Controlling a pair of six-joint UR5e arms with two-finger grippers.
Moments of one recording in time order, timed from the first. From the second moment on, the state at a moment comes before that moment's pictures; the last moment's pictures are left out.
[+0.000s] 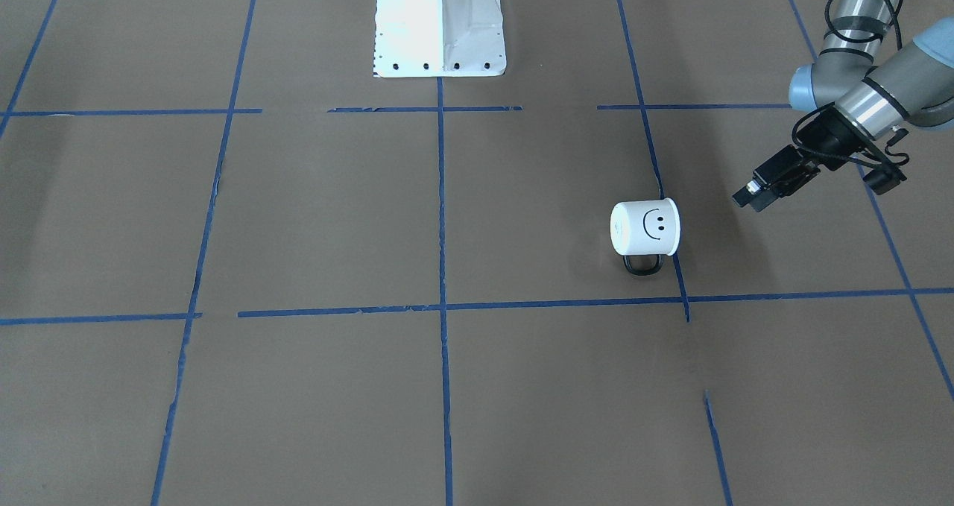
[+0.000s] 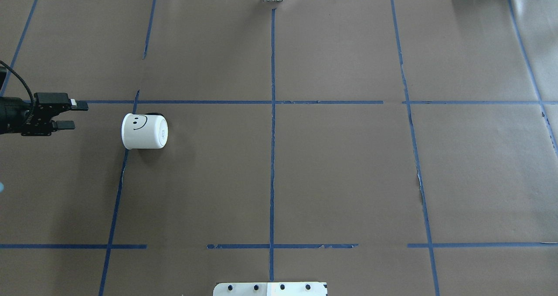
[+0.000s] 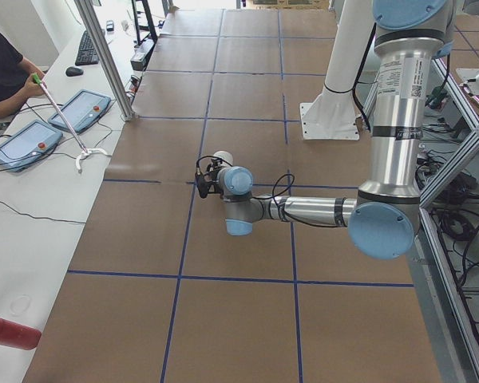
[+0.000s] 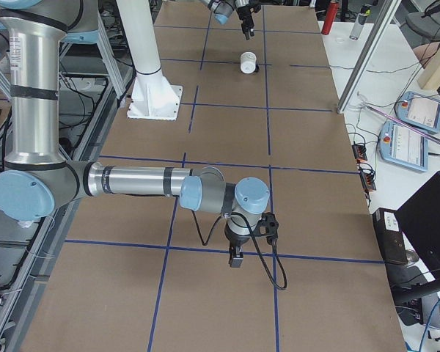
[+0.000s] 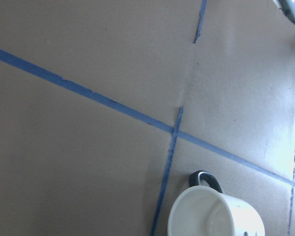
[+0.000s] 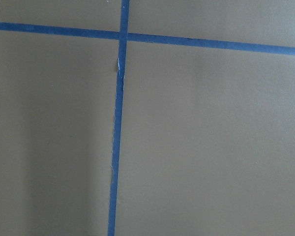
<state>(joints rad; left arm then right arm) -0.94 -1.61 -1.44 -3.17 -2.13 -1.73 1.57 -1.64 1.66 -1.72 2.28 -0.15</state>
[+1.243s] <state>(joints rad) -0.79 -1.75 -1.28 -3.30 -2.02 -1.39 1.57 -1.64 1.66 -1.72 2.28 -0.15</state>
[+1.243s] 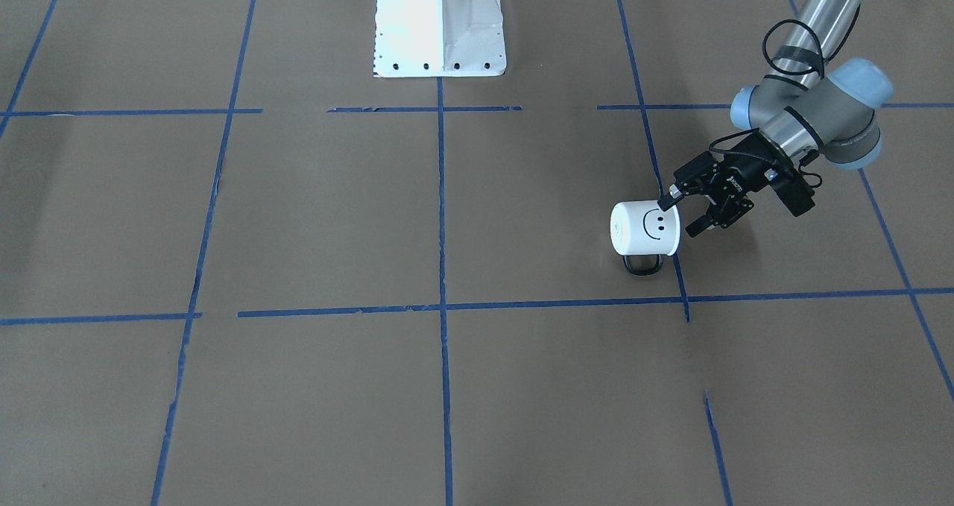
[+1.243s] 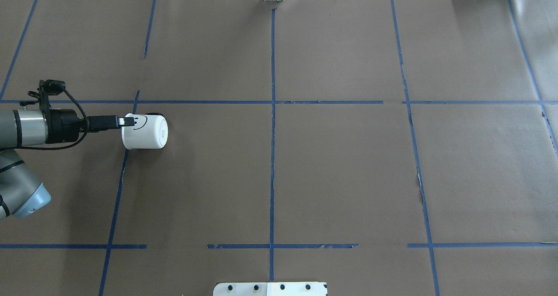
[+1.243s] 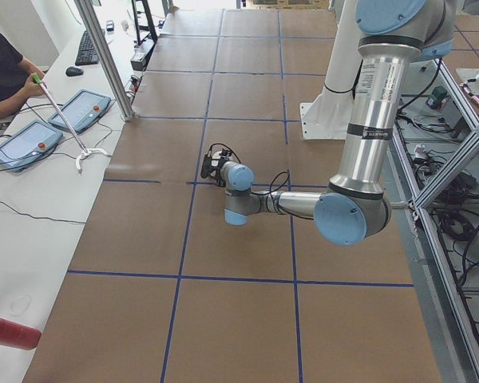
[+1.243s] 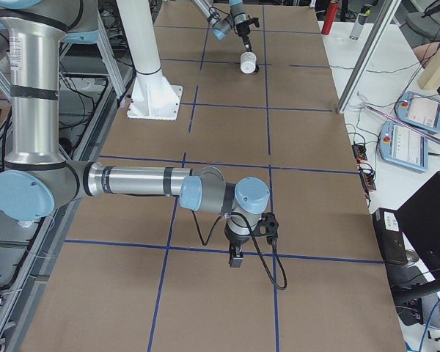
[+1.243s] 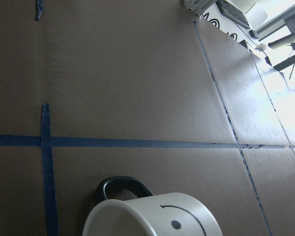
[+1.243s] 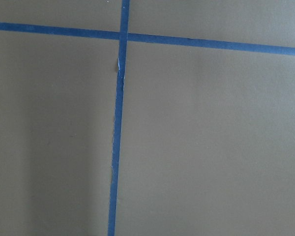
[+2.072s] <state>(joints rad) -0.79 -1.80 -1.19 -3.48 -2.07 -1.50 1.57 -1.64 1.66 -1.72 2.28 -0.15</state>
